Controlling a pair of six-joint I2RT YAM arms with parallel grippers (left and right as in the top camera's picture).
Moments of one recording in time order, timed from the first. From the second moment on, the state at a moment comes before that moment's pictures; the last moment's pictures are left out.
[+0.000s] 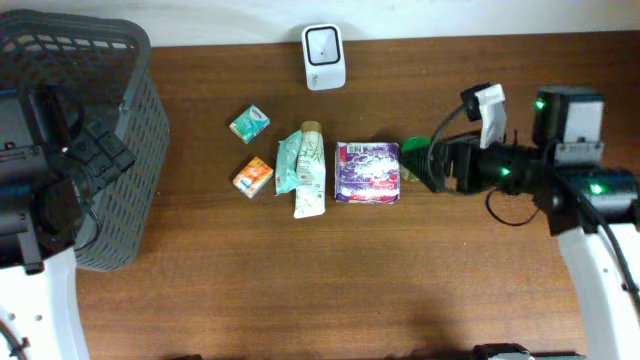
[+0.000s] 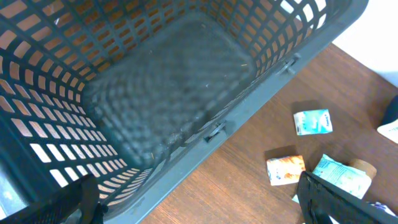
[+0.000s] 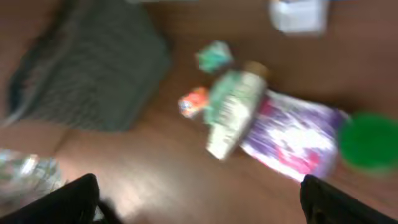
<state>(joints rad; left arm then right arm) 0.15 1.34 1.85 -1.43 -0.27 -0.47 0.00 1.26 1.35 -0.93 -0.74 0.05</state>
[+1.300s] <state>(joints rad) 0.15 1.34 1.85 -1.43 -0.27 -0.48 0.12 2.28 2.00 -1.32 -0.08 -0.13</state>
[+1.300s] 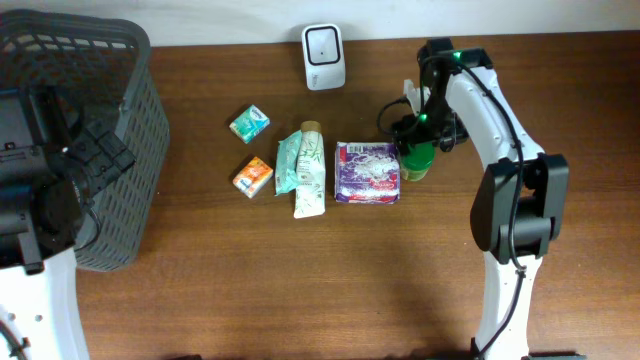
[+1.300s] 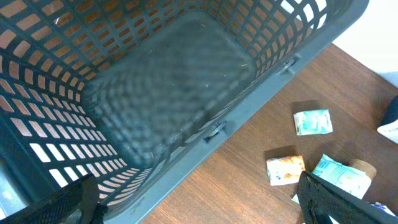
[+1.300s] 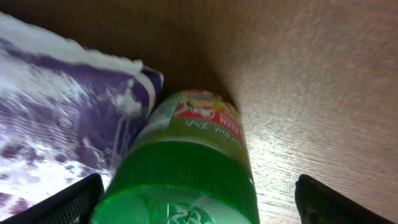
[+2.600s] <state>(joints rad) 0.15 1.34 1.85 -1.43 -0.27 -0.48 0.23 2.28 1.97 -1.20 -0.21 0.15</state>
